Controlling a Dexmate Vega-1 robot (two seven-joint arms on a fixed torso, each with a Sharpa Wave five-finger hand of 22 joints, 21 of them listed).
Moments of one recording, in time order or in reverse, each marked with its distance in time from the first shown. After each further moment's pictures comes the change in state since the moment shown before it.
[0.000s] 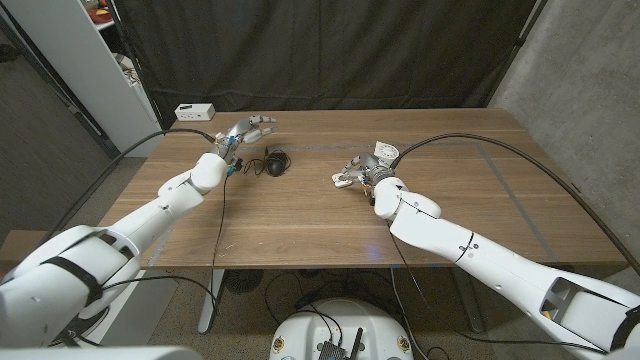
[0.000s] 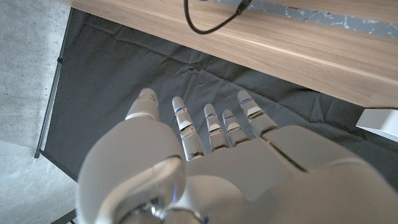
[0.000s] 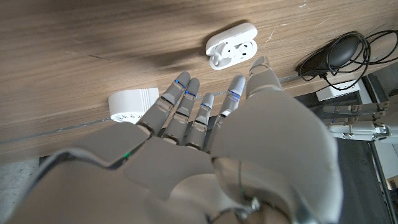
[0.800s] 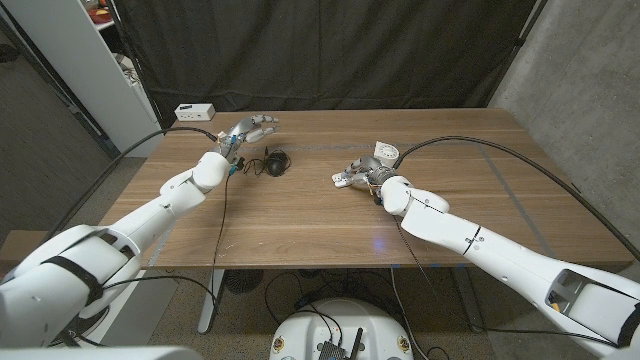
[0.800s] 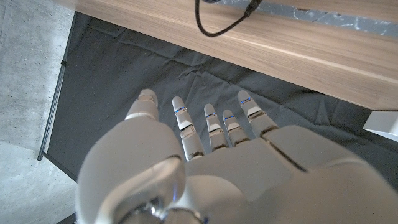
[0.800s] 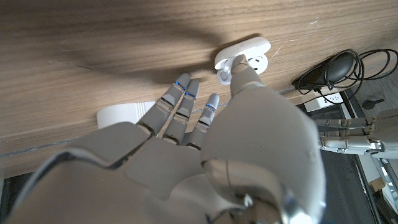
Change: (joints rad) left arm 0.006 0.004 0.003 -0.032 0.002 0.025 -0.009; left_hand -0.007 -0.007 0.000 0.008 0.000 0.004 0.004 0.000 0.000 0.000 0.000 0.004 0.000 0.000 0.000 0.000 0.000 0.000 0.000 0.000 0.000; right arm 0.030 -0.058 0.017 0.114 0.034 0.211 0.102; right_hand 0.138 0.058 0.058 -0.058 0.005 0.040 -0.088 -0.016 -0.046 0.010 -0.088 0.000 -0.014 -0.015 -0.002 0.015 0.005 -0.040 -0.048 -0.008 0.000
